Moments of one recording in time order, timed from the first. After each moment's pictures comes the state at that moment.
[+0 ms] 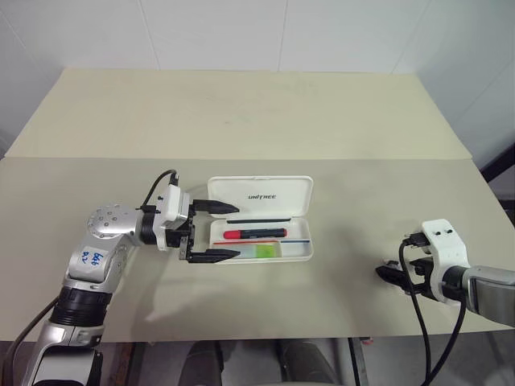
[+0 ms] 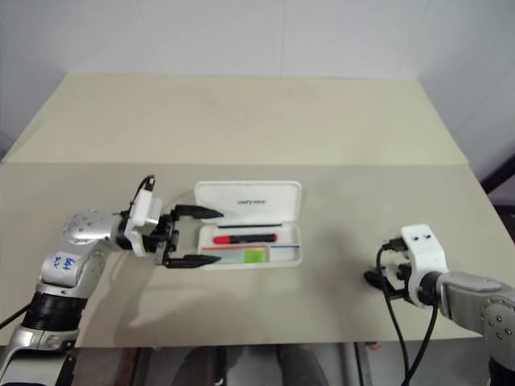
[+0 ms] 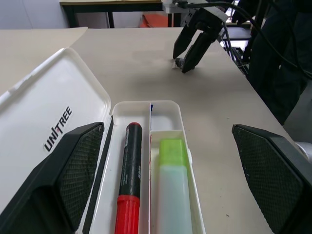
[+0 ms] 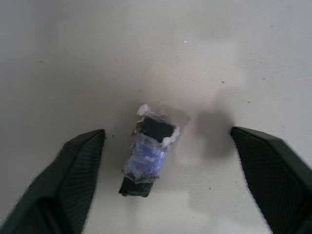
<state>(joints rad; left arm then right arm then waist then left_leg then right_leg) -0.41 0.64 -0.01 -0.07 -0.47 0.19 -1.25 -0.10 -0.75 -0.45 -0.59 0.87 1.61 0.09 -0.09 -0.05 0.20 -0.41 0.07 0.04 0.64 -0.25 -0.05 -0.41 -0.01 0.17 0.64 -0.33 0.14</state>
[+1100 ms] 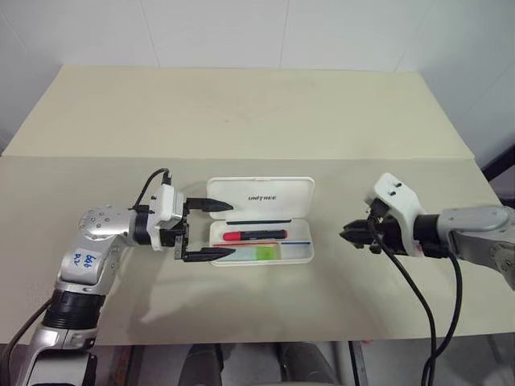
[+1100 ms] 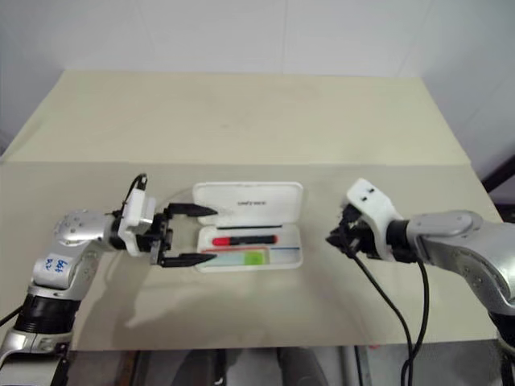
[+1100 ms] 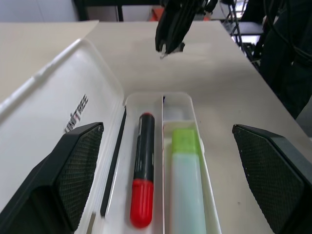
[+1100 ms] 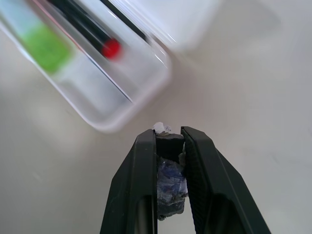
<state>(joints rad) -0.39 0.67 0.02 -0.07 -0.47 0.18 -1.24 -0.50 -0.99 0.03 -0.54 0.82 1.24 0.61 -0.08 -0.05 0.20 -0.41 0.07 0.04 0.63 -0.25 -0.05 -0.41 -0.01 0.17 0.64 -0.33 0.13</state>
